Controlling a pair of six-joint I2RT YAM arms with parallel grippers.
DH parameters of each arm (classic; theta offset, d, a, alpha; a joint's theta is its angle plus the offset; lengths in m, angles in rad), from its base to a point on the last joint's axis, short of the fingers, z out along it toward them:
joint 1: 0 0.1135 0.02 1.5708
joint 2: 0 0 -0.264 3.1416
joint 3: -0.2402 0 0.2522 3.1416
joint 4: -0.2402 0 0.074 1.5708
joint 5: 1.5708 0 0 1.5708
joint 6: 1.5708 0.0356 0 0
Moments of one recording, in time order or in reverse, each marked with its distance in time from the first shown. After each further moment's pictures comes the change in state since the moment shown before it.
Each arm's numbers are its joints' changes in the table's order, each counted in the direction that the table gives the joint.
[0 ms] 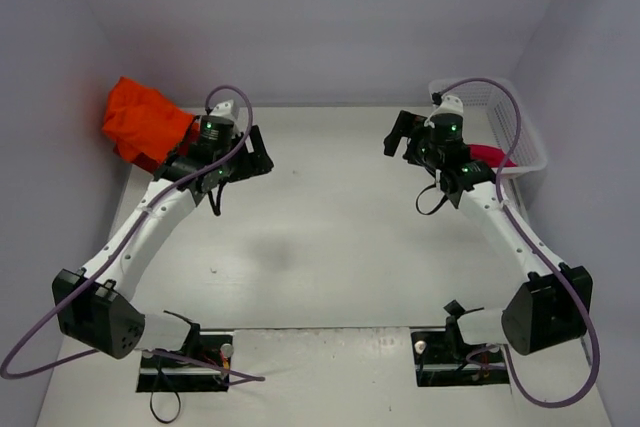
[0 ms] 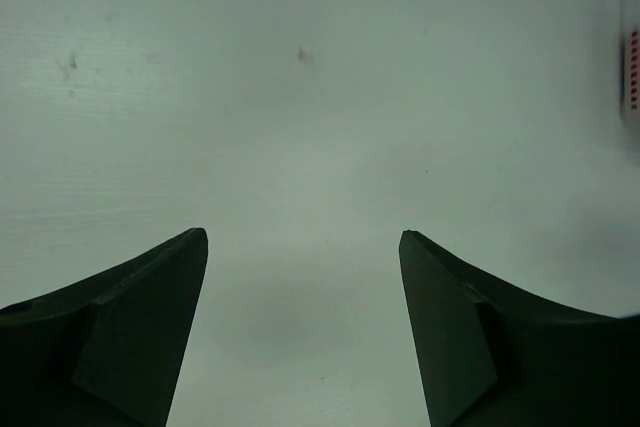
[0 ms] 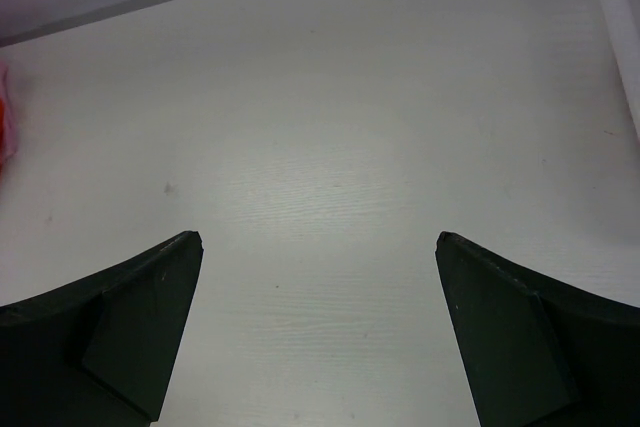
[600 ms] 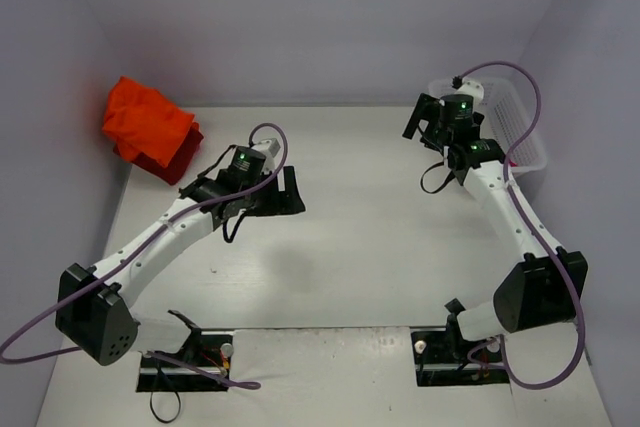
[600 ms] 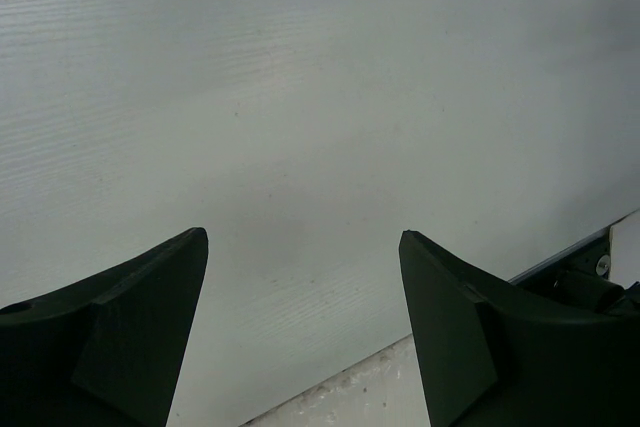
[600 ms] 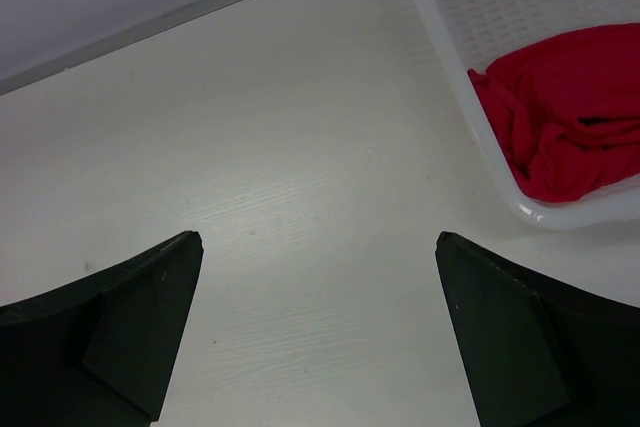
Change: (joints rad) left arm -0.198 0.032 0.218 0.040 0.168 -0.041; right arm -0.077 -0.122 -0.198 -0.159 0.176 -0.006
